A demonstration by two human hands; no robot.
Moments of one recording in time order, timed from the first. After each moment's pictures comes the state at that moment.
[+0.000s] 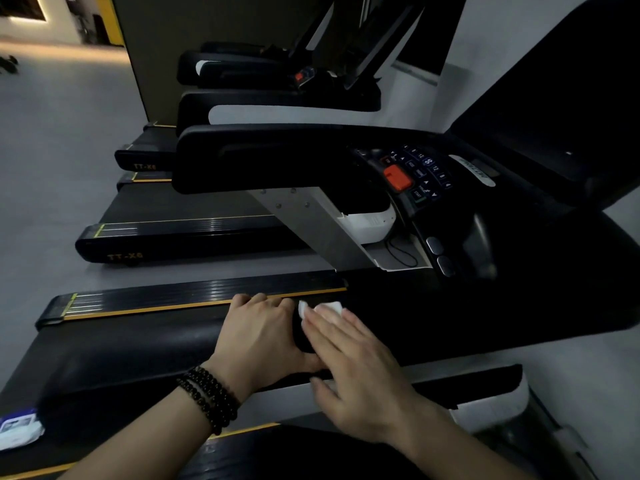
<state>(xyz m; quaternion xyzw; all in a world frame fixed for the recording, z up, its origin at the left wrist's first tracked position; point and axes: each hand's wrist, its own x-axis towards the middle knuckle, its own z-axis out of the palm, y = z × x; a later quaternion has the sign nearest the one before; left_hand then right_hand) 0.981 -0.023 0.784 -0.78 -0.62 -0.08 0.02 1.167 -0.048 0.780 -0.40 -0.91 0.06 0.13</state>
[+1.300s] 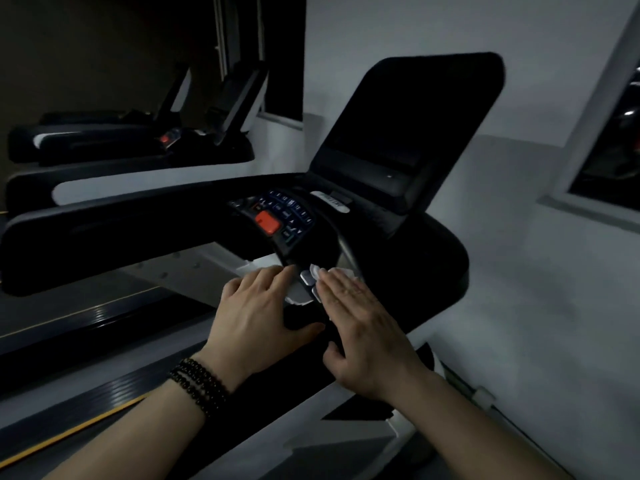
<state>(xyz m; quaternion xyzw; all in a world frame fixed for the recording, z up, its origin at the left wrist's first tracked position) 1.134 0.030 0.868 -0.85 -0.47 -0.21 0.04 1.315 -0.039 0.855 -0.56 -0.79 -0.09 0.23</state>
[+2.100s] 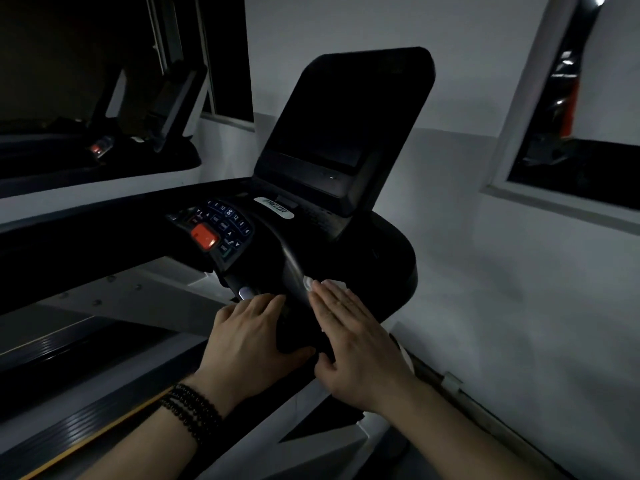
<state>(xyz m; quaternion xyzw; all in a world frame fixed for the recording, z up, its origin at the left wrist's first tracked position) 1.235 0.046 0.847 -0.89 -0.43 -0.16 0.01 1.407 -0.045 0.844 -0.62 -0.75 -0.07 0.21</state>
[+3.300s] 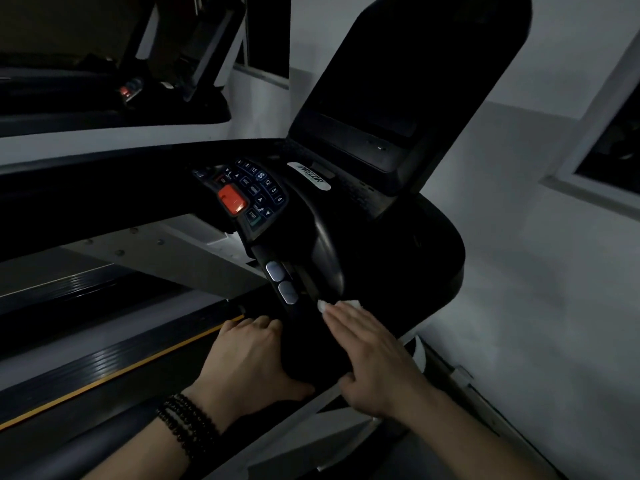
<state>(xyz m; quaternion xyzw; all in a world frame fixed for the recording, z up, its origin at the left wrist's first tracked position) 1.208 0.071 0.804 -0.88 -0.47 -0.02 -0.01 1.414 0.003 0.786 -0.60 -0.79 0.04 0.12</state>
